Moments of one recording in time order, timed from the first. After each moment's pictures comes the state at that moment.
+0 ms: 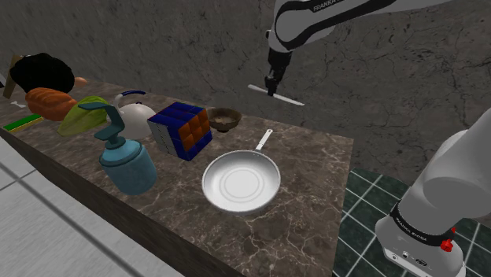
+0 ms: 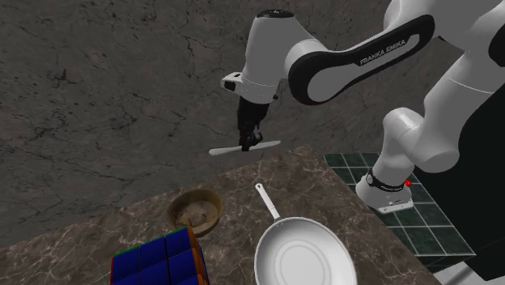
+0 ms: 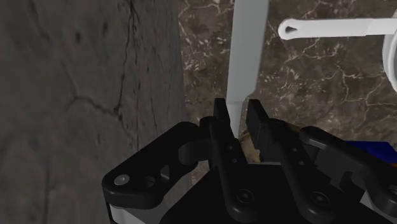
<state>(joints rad) 0.03 -0.16 0.03 -2.11 0.02 2.16 -0.30</state>
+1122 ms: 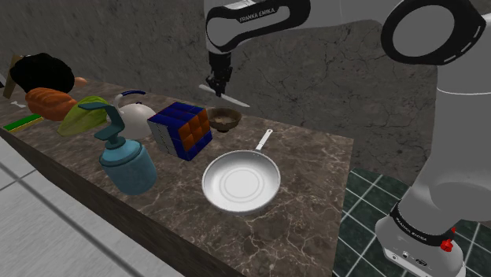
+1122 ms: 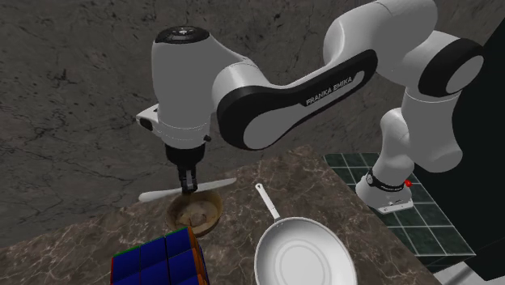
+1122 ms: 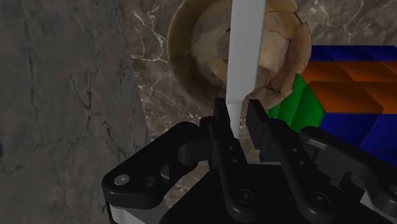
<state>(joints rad) 0.17 0.36 0.13 -1.44 -0.09 2.00 -0.04</state>
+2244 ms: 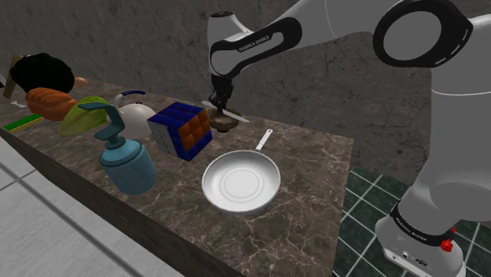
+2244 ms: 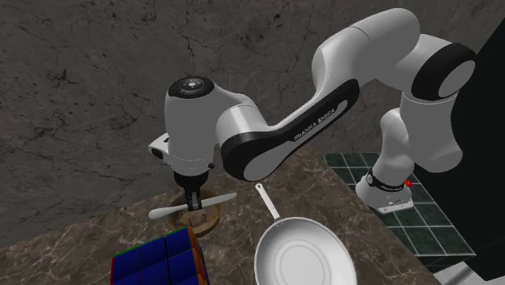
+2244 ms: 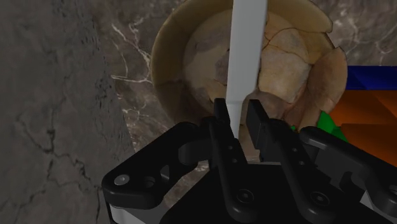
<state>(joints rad) 0.17 0.40 0.13 -1.57 -0.10 2.17 -0.02</state>
